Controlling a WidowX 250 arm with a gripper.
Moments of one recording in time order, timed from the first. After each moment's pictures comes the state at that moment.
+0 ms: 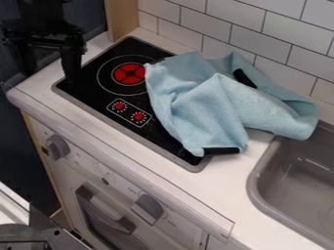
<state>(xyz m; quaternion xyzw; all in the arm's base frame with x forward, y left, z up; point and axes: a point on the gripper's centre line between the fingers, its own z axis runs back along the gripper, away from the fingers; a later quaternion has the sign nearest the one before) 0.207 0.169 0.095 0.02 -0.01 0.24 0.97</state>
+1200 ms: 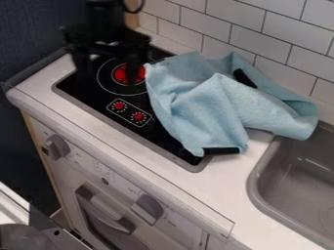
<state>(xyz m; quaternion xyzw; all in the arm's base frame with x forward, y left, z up) 0.257 0.083 0.092 0.03 -0.01 0.21 0.98</state>
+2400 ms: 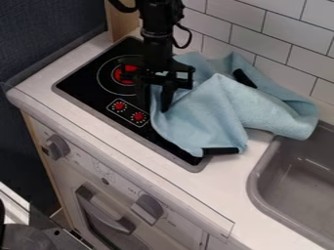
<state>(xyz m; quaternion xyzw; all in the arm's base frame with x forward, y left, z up) 0.298 0.055 0.026 -0.01 0.04 0.19 0.98</state>
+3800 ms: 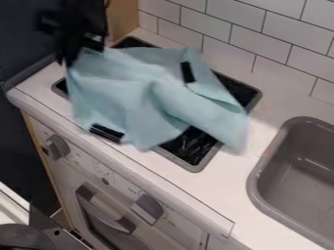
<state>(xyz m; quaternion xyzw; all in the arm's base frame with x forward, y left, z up) 0.260 0.217 0.065 0.15 0.05 0.23 0.96</state>
